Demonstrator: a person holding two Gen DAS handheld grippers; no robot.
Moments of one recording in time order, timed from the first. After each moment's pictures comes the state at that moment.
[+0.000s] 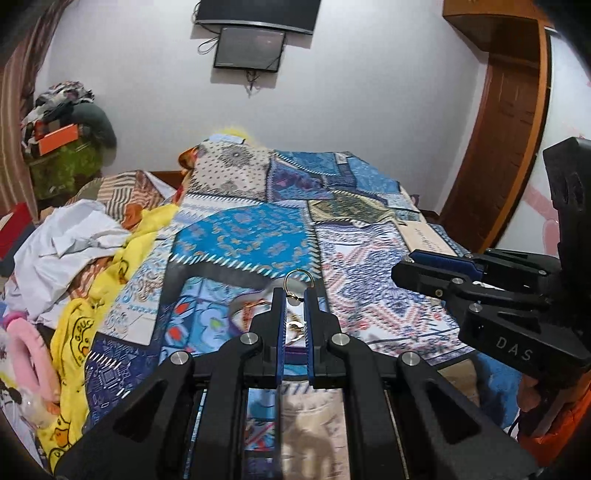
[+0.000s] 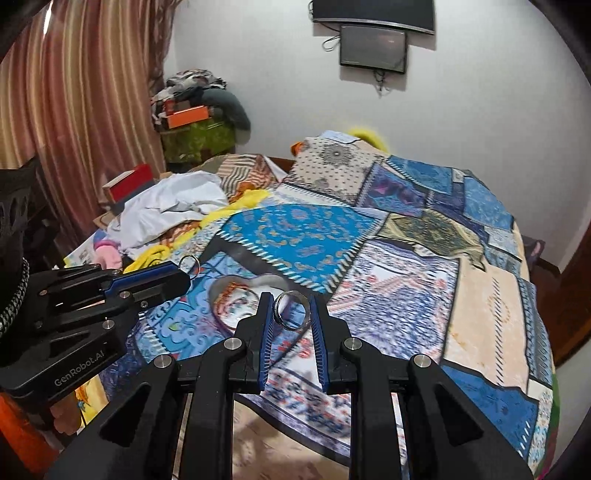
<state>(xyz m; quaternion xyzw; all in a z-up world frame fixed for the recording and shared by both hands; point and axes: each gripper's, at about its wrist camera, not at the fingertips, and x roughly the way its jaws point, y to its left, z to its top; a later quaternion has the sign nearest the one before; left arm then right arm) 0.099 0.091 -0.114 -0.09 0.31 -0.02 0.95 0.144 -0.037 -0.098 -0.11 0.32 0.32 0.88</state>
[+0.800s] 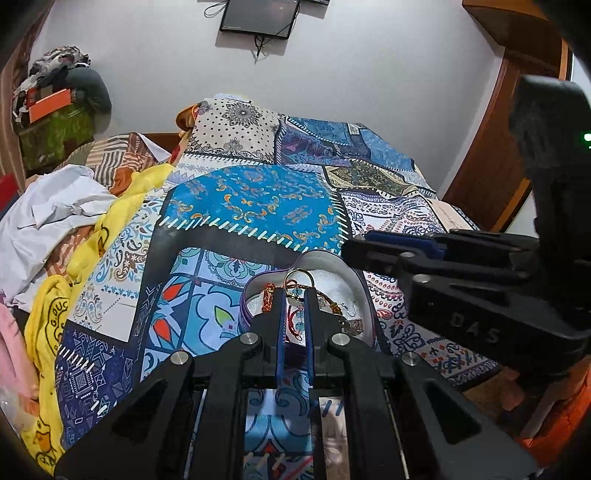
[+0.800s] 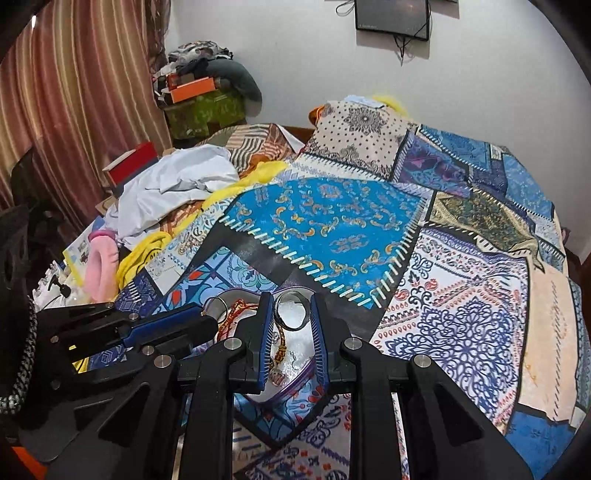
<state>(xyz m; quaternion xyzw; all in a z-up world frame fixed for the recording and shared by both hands) 0.149 0.117 -0.176 -0.11 0.35 -0.04 0.93 0.198 0.018 -0.146 -0.11 0.38 0.33 0.86</state>
